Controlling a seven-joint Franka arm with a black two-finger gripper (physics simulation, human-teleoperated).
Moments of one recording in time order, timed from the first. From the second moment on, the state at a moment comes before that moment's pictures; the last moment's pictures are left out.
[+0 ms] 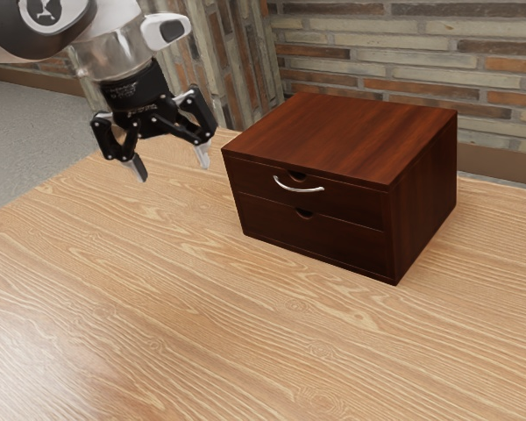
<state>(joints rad) 0.10 0.01 -0.01 -1.29 -0.06 1.40 -0.49</state>
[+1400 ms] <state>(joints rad) -0.03 -0.01 0.02 -1.83 -0.11 2.28 -1.42</state>
